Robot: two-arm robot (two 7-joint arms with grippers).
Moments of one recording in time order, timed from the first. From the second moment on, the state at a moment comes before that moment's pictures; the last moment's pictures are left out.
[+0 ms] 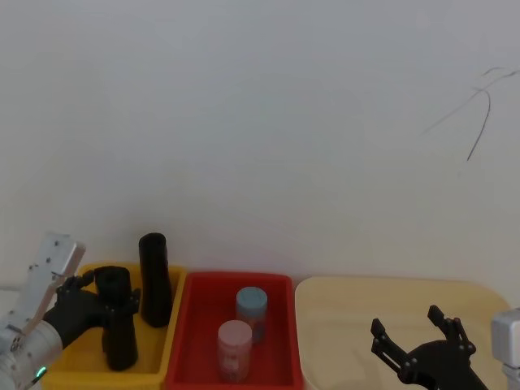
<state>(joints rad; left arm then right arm) -0.46 0.38 0.32 -1.25 -0.31 0.14 -0.24 -0.01 0.34 -0.23 -1.77 0.29 0.03 0.07</state>
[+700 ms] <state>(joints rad) -0.47 0.36 0.33 -1.23 -0.30 0.15 -0.26 -0.01 0.34 -0.23 -1.77 0.29 0.03 0.07</state>
